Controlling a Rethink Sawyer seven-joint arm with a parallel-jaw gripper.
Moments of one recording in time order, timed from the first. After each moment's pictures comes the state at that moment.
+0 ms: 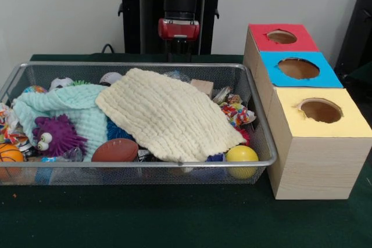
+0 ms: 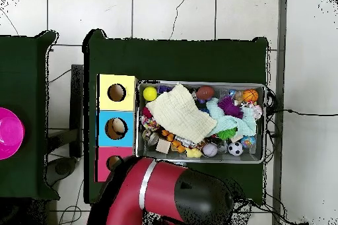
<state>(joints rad) -0.18 0.00 -0.36 2.20 -0.40 -1.10 1.65</state>
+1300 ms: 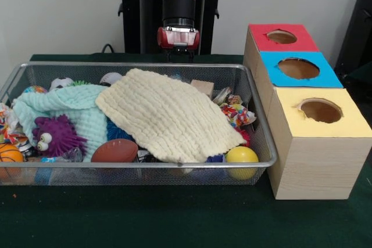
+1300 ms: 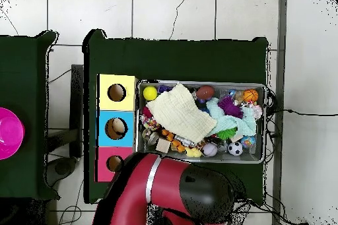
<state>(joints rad) -0.20 0.06 -0.35 2.14 -0.38 -1.31 1.65</state>
